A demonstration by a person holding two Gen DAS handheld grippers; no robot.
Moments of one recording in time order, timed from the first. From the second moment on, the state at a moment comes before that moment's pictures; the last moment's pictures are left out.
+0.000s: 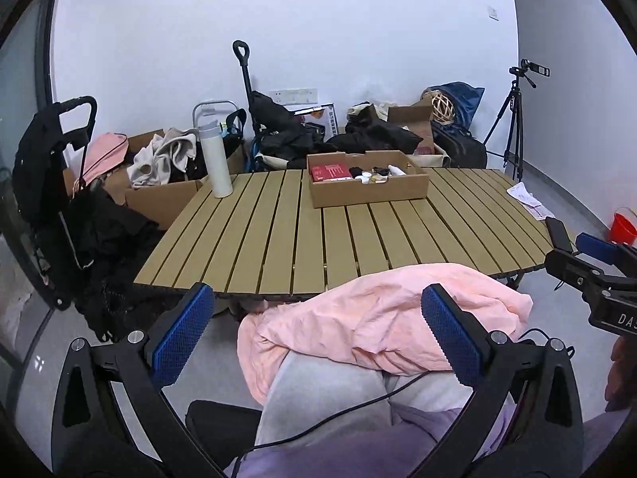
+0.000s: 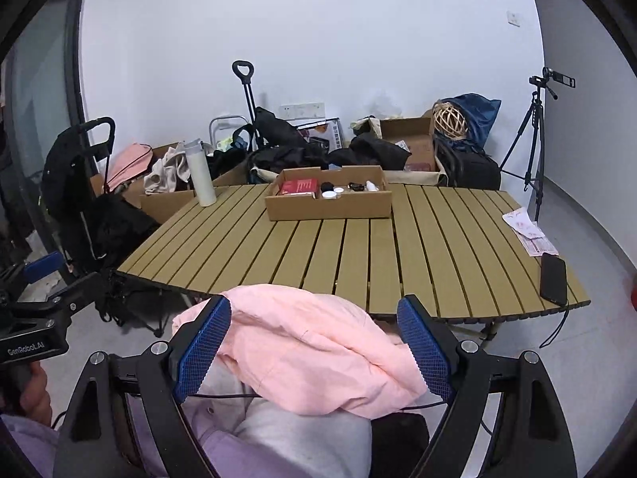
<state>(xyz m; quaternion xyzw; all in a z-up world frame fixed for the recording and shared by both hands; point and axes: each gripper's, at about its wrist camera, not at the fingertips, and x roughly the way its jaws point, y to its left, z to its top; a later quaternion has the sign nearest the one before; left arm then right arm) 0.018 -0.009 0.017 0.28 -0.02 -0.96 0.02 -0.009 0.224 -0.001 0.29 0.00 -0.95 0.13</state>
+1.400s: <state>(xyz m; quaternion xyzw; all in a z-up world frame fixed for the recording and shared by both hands) 0.019 -0.008 0.019 0.29 -0.02 -0.96 0.01 -0.007 0.208 -0.003 0.30 0.02 -0.94 0.14</state>
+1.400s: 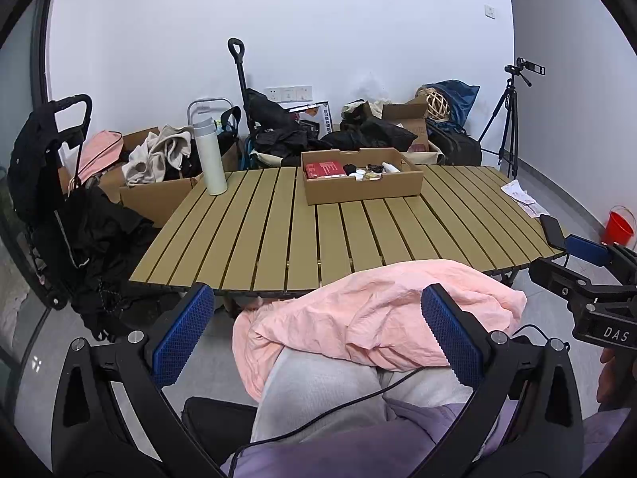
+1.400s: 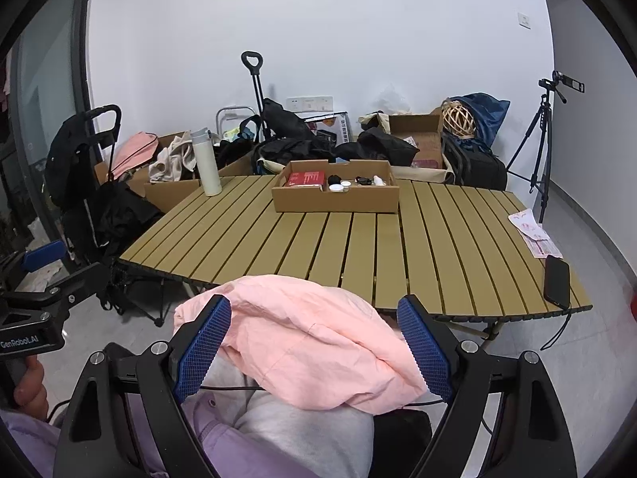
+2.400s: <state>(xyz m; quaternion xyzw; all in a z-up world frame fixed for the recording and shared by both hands) 0.020 -0.005 0.021 0.29 -0.02 -0.96 -0.01 -0.013 0.213 -0.011 0.32 0.01 -0.94 0.14</state>
